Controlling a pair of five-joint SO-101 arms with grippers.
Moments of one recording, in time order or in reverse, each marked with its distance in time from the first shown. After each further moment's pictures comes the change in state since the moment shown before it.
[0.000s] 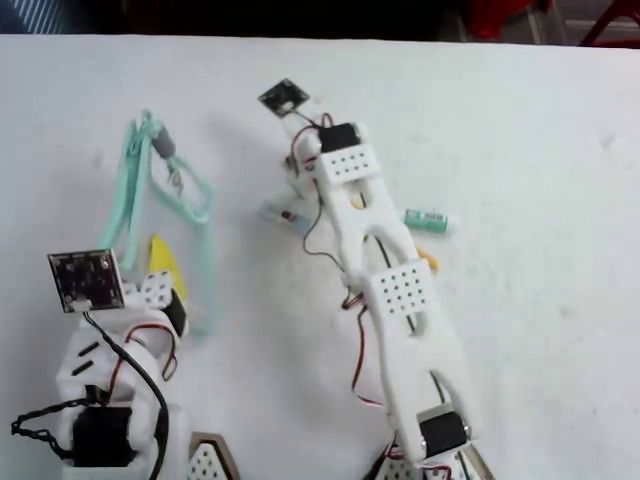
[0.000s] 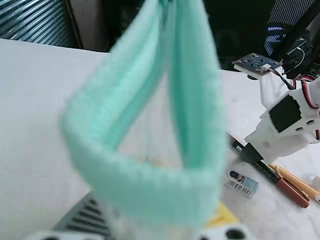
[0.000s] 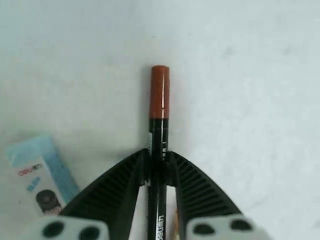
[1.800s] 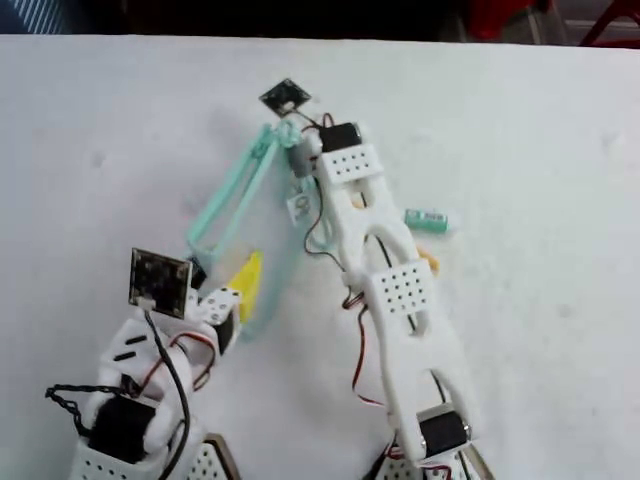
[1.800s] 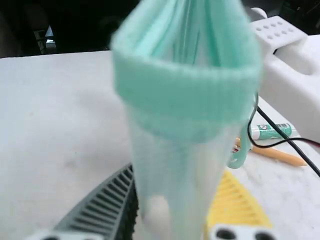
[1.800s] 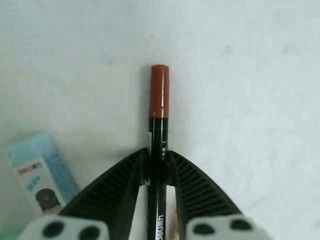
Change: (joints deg) left arm 19.3 -0.7 5.3 -2.8 -2.9; right arm 0.2 0.0 -0.1 0.6 0.0
